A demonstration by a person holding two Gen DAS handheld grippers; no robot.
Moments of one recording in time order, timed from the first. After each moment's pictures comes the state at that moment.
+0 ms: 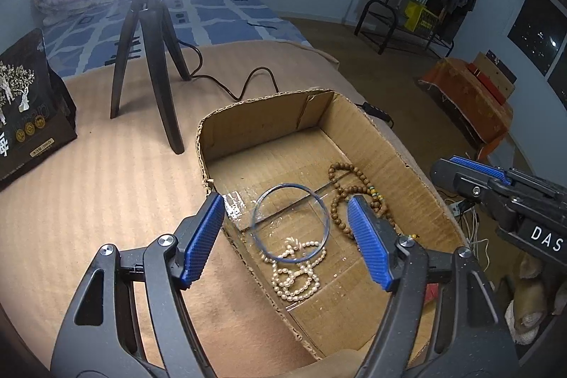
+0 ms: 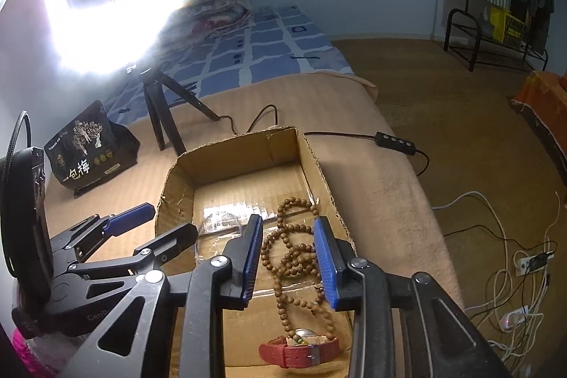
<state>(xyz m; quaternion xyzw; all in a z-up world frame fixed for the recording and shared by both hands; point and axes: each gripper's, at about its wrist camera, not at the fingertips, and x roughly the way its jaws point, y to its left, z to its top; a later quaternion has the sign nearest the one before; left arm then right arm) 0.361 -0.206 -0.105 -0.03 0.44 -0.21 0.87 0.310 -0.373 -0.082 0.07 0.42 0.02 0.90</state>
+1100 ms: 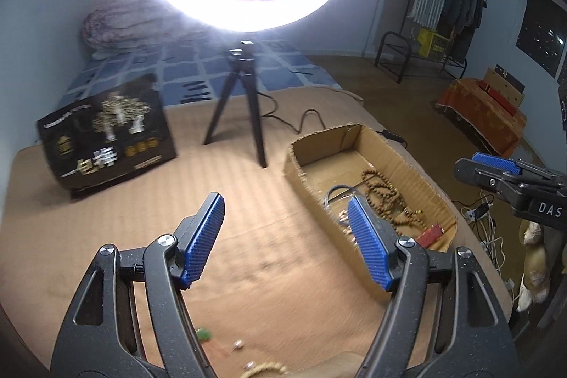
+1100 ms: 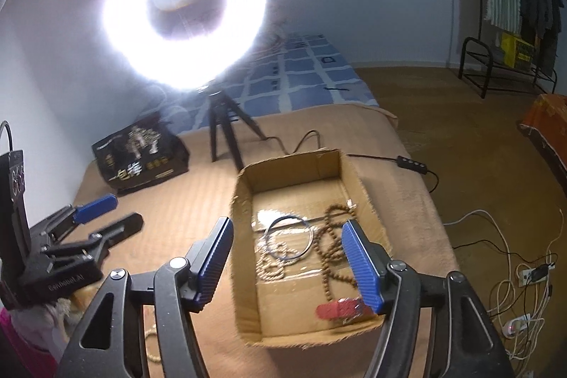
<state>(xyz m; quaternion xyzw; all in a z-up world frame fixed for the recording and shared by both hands) 0.269 -0.101 -0.022 -0.01 0.37 -0.16 0.92 0.243 -0.328 -0.028 0.06 0.37 0.07 0.92</state>
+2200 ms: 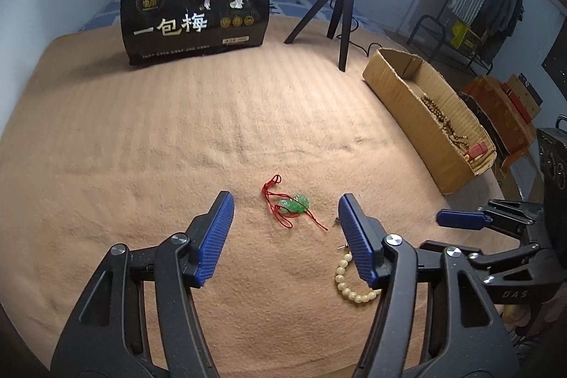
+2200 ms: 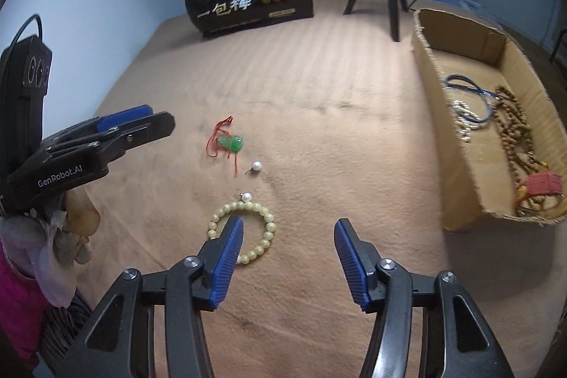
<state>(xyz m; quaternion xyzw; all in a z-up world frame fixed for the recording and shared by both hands) 0.199 0.020 -0.116 -0.07 0.45 -0.11 0.88 0.191 -0.175 -0.154 -0.02 0.52 0.23 0.82</state>
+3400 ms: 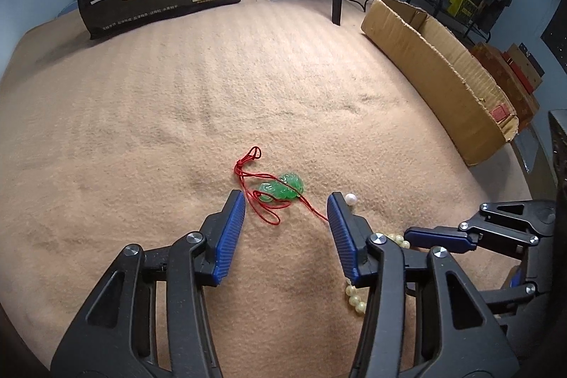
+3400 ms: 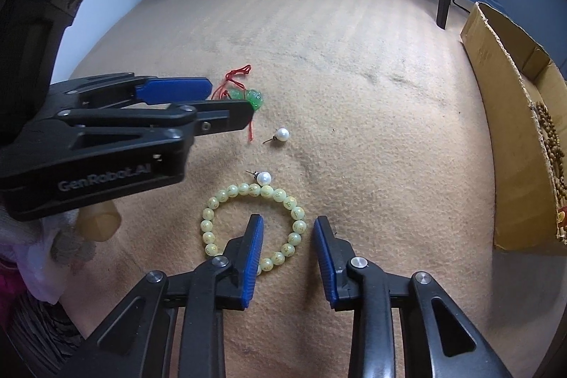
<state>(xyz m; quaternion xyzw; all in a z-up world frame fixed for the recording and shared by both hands) 0.223 -0.008 -0.172 -0.04 0.50 -0.13 0.86 0.195 -0.132 -0.195 -0.09 0.54 0.23 0.80</state>
